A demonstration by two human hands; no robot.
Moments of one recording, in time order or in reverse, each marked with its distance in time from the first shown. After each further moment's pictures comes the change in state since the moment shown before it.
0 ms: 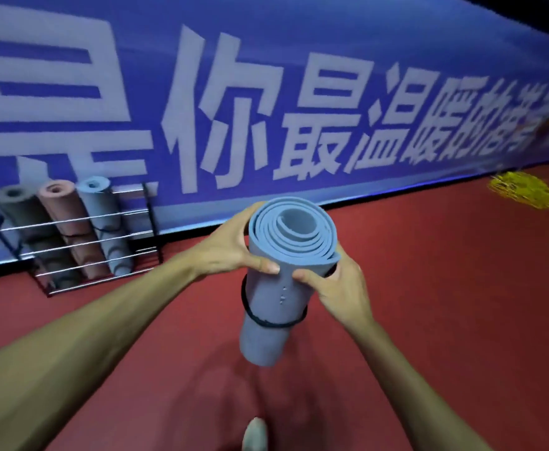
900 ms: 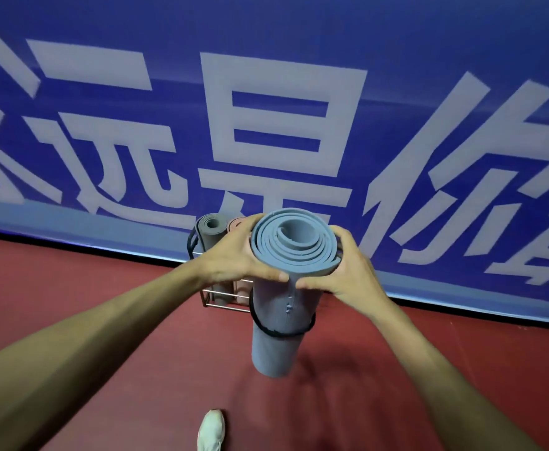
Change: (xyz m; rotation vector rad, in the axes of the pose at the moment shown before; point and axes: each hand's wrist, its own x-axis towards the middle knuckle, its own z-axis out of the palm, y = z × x) left_hand 0.000 -0.161 -0.464 0.105 0.578 -0.355; right_hand 0.372 -0.130 0.433 0.050 -0.648 -0.247
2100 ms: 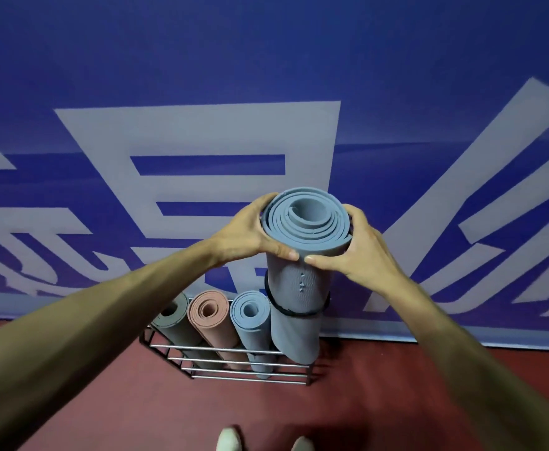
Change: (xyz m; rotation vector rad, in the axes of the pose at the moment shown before) left_hand 0.416 -0.019 -0.039 0.022 -0.087 -0.040; right_hand 0.353 0.135 -0.115 -0.025 0.074 0.057
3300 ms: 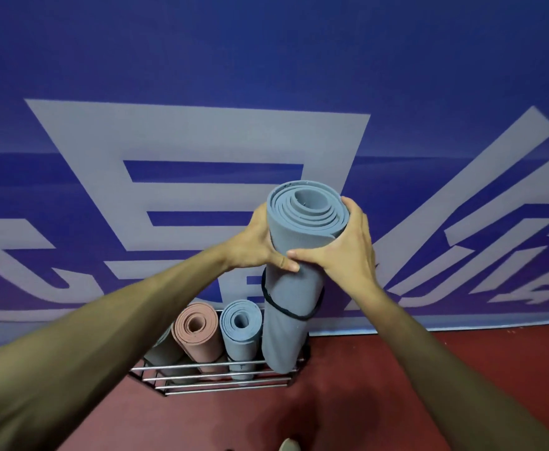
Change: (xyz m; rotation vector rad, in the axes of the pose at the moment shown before) left_hand 0.036 -0.062 -0.043 0.011 -0.158 0.123; right_hand 0.032 -0.050 0.070 -0.123 0.372 0.183
